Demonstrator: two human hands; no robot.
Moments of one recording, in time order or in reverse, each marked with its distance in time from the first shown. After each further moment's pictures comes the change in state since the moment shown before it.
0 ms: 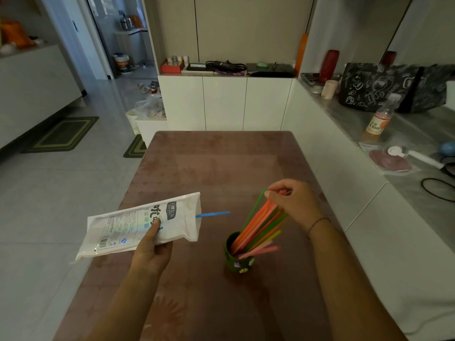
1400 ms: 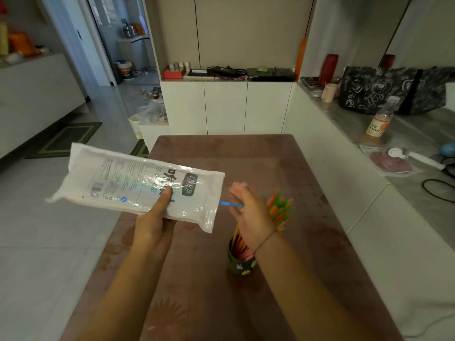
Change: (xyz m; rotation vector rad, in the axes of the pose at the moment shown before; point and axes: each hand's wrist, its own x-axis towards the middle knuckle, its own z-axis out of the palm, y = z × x) left_hand -0.037 0.020 0.063 0.297 -0.322 0.295; right_hand -0.035 -0.070 0.083 0.956 -0.080 0.442
